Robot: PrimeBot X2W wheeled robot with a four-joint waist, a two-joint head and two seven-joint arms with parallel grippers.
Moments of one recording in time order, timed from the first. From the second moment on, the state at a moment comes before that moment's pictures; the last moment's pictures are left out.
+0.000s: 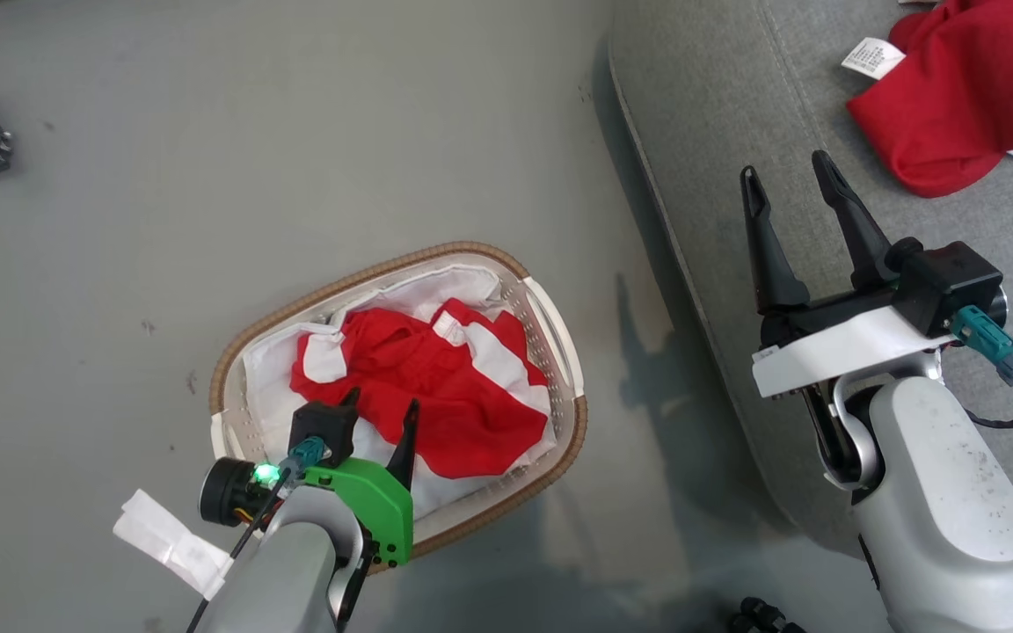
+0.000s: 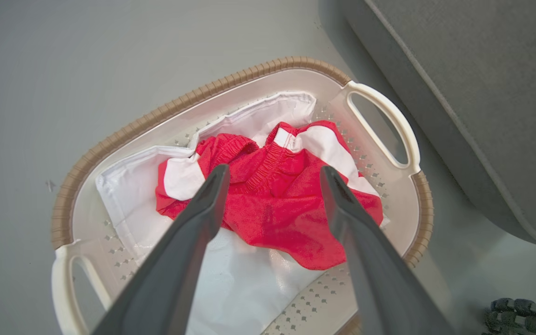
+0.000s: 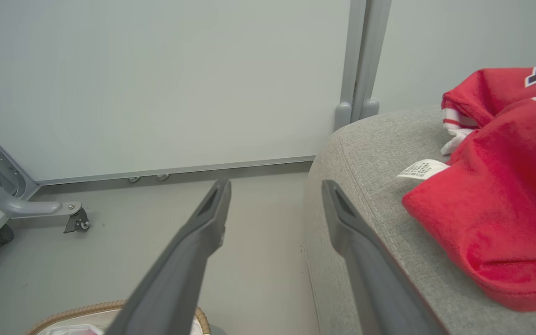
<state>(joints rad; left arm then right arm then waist) -0.47 0.05 -0.48 0.90 -0.33 -0.08 -0.26 -0.45 -0.09 0.14 0.21 0.26 0.13 -0.26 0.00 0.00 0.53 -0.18</state>
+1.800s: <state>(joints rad) -0.96 0.05 -0.91 1.28 -0.35 -0.12 -0.23 -0.61 -0.05 0.15 0.07 0.28 0.13 -0.26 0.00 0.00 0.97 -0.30</state>
